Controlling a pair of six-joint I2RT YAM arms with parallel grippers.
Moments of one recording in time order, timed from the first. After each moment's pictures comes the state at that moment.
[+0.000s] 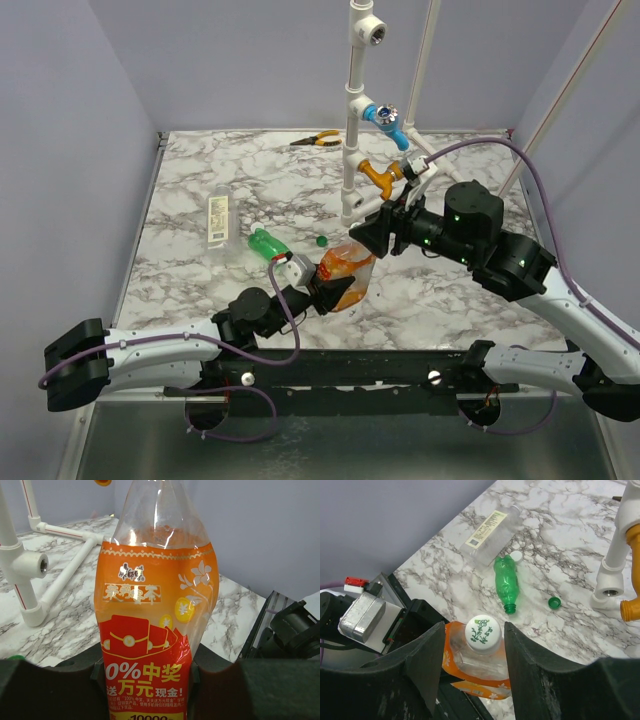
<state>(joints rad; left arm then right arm) -1.20 0.94 0.34 0.77 -0.25 -0.18 0.91 1.03 1.31 -0.50 -0.04 0.29</state>
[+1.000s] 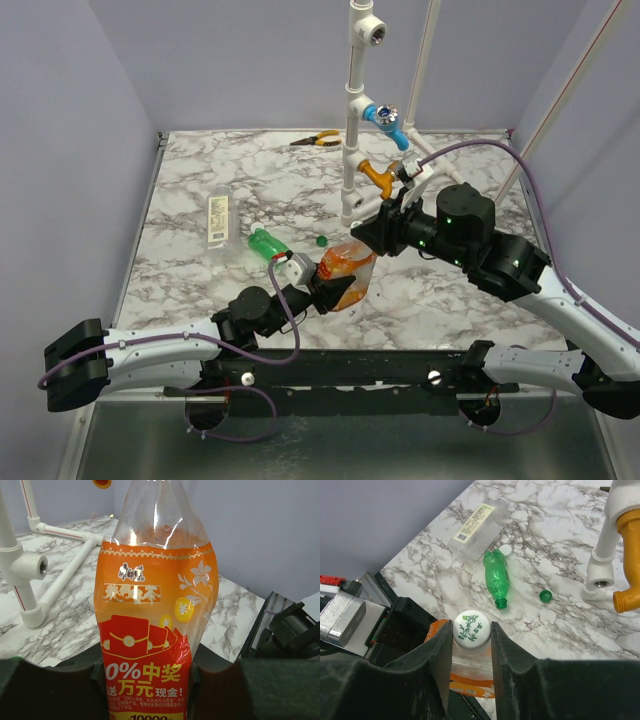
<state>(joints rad) -1.20 0.94 0.35 0.76 -0.25 -0.18 0.93 1.04 1.29 -0.51 0.03 0.28</state>
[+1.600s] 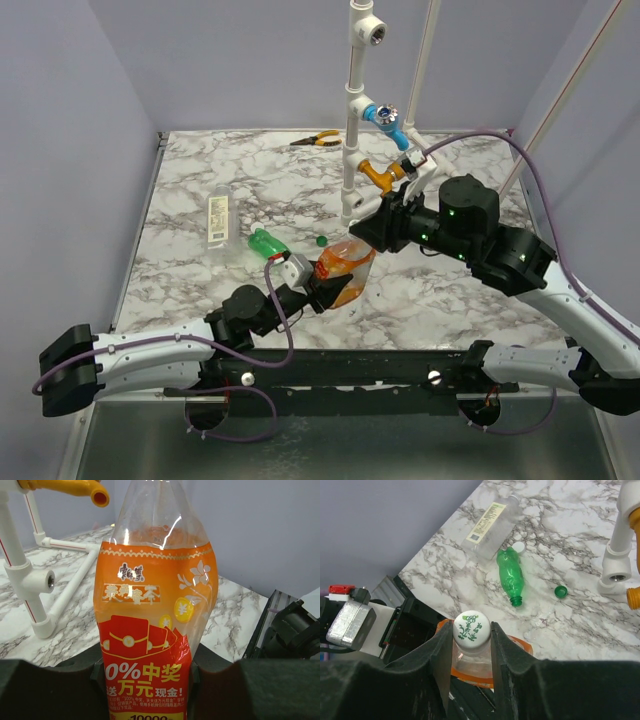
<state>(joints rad) -1.19 0.89 0.37 0.70 -0.22 -0.11 0.93 1.08 1.37 -0.58 0.01 0.37</state>
